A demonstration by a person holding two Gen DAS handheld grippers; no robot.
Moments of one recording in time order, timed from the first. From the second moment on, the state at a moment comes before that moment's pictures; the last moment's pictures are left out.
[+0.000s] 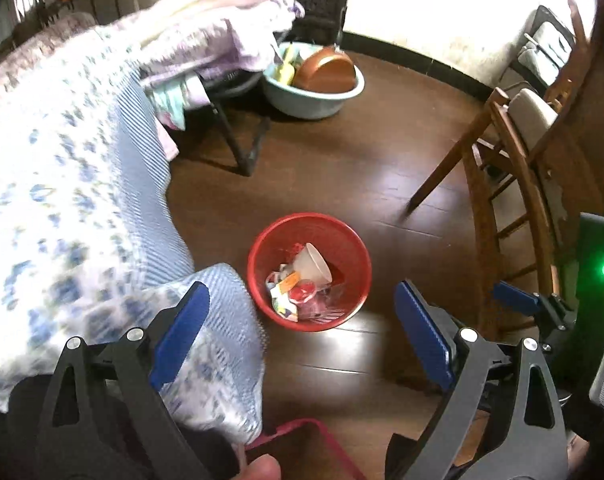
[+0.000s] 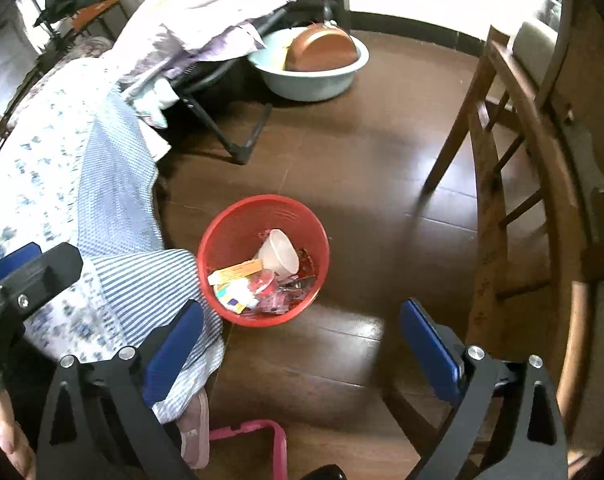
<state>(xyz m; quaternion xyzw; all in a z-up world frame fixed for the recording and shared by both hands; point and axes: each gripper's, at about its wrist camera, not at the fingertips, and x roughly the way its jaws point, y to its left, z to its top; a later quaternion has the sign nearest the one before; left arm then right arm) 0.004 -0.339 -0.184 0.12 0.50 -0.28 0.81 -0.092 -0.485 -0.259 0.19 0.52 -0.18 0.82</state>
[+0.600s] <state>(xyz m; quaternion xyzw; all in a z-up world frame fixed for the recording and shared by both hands) -0.078 -0.294 -0.099 0.10 0.44 -0.28 0.85 -0.149 -0.452 -0.204 0.18 0.48 -0.14 0.84</state>
